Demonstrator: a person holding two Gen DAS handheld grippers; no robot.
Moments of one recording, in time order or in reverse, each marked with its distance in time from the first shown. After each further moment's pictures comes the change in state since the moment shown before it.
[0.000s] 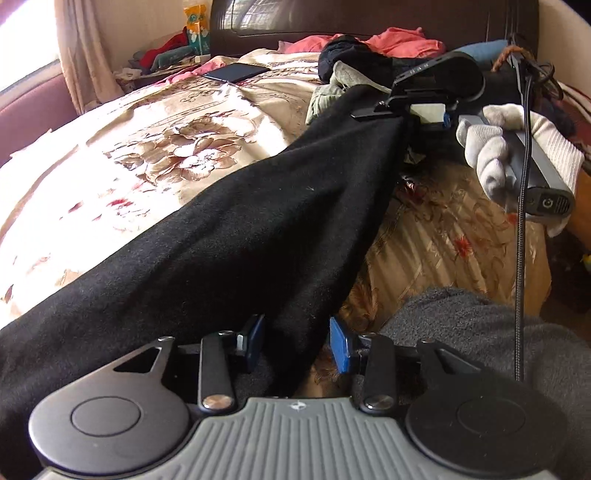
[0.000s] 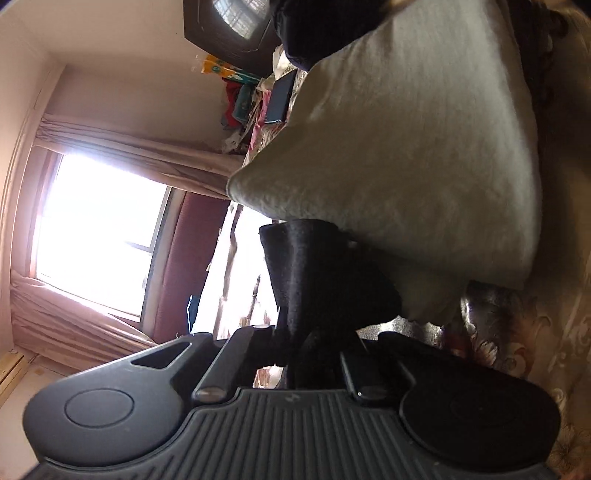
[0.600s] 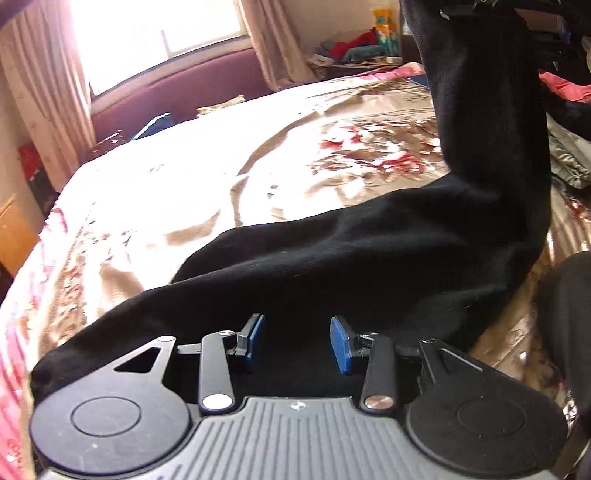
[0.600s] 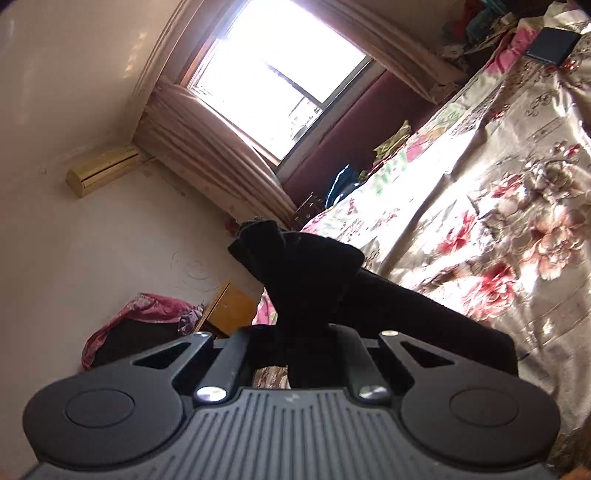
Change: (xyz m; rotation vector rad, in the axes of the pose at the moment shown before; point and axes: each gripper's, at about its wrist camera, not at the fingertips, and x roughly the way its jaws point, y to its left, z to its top) left arm -0.158 0.085 -0.101 -0.271 0.009 0.552; right arm 0.031 0.221 -0.184 -0.519 0.421 0.409
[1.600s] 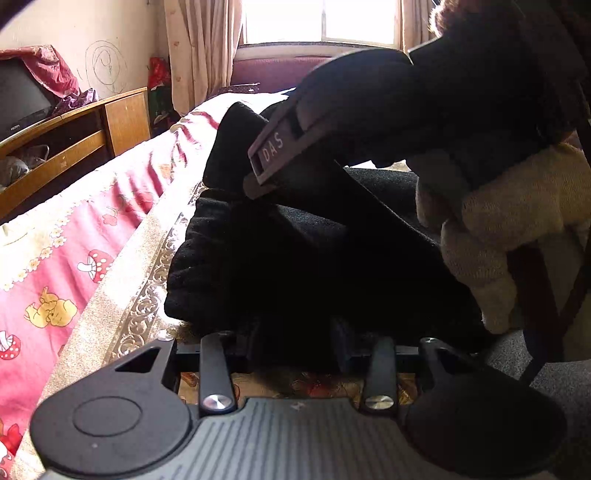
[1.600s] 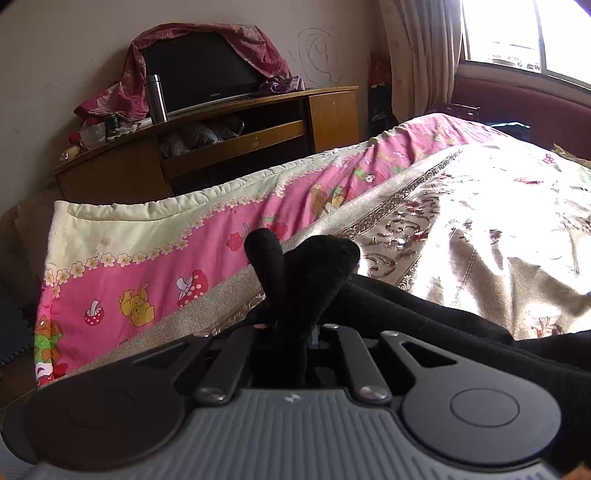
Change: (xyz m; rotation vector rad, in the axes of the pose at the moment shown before) left arm -0.046 0.139 -0.152 -0.413 -0.039 0.147; right arm 0.253 0.202 -0.296 -0.800 0.498 0.006
